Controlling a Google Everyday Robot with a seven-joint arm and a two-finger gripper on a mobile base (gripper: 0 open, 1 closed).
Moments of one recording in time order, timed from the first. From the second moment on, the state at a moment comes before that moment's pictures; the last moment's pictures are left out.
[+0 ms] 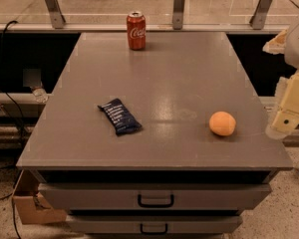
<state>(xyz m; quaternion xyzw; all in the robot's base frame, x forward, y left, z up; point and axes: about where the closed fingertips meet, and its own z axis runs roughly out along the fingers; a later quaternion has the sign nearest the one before) 0.438 -0.217 0.976 -0.60 0.78 -0.03 0.16</state>
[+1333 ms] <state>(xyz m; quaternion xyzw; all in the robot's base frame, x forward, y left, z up) 0.523 -0.080 0.918 -0.60 0.77 0.03 0.19</state>
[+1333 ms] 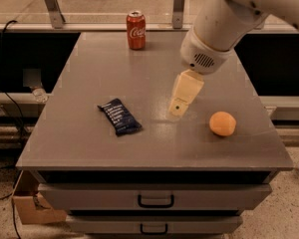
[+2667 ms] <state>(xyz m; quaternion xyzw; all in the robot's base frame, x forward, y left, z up) 0.525 -0.005 0.883 -0.61 0.77 0.06 0.20</state>
